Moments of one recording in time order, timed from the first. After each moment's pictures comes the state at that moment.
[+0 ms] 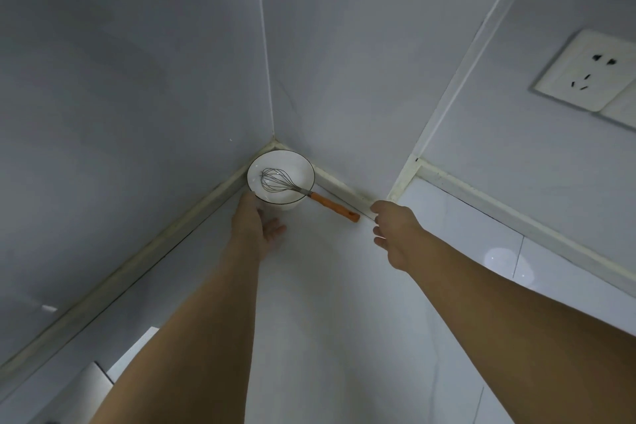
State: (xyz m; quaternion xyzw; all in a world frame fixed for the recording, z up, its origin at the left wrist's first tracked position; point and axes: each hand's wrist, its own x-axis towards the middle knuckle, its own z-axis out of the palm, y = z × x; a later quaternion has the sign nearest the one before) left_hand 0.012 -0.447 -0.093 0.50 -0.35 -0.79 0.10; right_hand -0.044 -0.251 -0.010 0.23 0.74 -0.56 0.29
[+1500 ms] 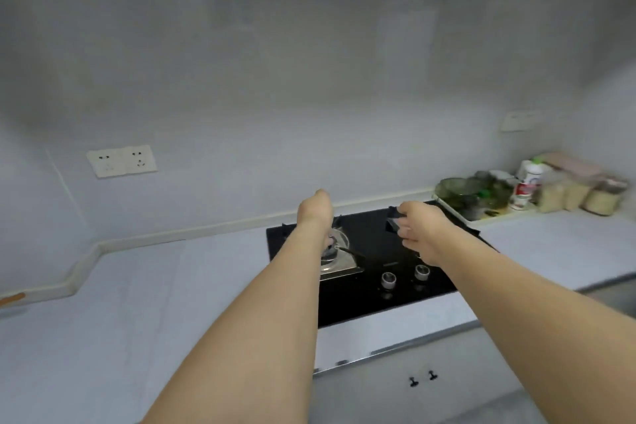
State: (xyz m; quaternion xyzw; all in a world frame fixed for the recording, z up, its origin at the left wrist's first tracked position) left_hand 0.350 0.249 0.203 0.04 -0.69 -0.68 -0.24; right_hand 0.440 0.383 0.205 0.38 0.63 -0.66 -0.12
